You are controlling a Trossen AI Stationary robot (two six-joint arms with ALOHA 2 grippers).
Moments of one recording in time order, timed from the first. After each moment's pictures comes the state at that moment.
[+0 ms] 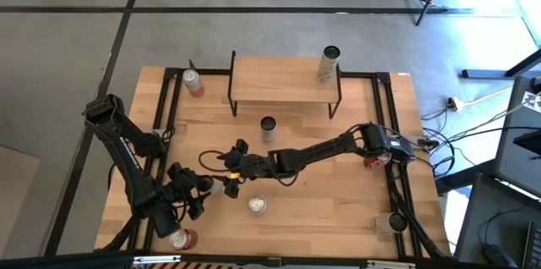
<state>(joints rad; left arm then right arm) -0.99 1.47 0.99 -1.07 -0.73 -1.69 0.22 2.28 1.79 0.14 0.26 0.23</state>
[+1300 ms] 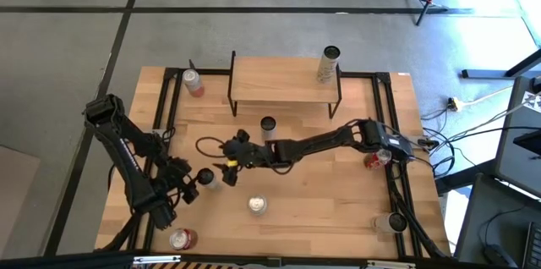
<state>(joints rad) -1.02 1.47 0.93 -1.36 -0.68 -1.90 0.17 2.29 1.82 0.06 0.25 0.25</state>
